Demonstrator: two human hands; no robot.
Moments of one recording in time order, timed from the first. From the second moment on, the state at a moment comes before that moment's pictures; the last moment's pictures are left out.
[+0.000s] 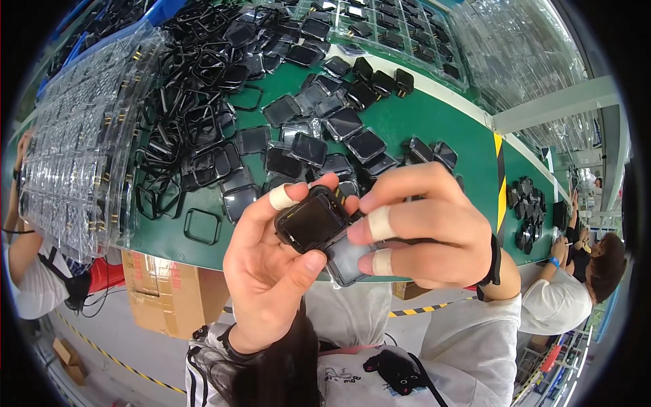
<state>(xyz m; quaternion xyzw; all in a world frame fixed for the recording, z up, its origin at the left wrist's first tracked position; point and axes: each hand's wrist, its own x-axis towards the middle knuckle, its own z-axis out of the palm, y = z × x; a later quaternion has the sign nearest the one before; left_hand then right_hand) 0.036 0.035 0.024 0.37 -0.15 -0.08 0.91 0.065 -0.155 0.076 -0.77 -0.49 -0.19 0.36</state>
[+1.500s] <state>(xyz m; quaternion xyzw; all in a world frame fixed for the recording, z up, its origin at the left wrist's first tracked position) 0.013 0.022 0.033 0.43 -0.32 0.00 0.84 0.028 -0.161 0.085 -0.74 -0.47 -0.20 0.44</state>
